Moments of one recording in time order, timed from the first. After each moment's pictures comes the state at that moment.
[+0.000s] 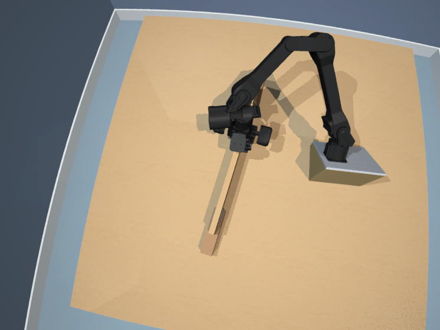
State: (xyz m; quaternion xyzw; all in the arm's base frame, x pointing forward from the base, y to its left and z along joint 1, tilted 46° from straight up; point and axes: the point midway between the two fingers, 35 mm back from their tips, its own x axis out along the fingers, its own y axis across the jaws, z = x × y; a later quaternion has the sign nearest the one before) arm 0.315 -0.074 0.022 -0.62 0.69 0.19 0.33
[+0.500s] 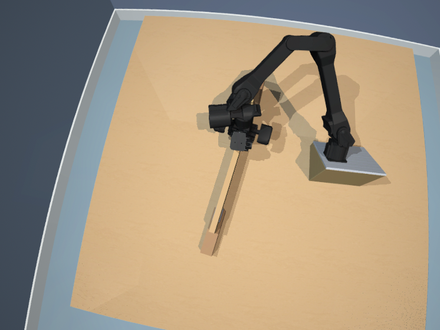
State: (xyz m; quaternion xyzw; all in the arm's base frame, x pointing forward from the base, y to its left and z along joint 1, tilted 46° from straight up) arm 0.314 -0.075 0.026 -0.62 0.69 0.19 0.33
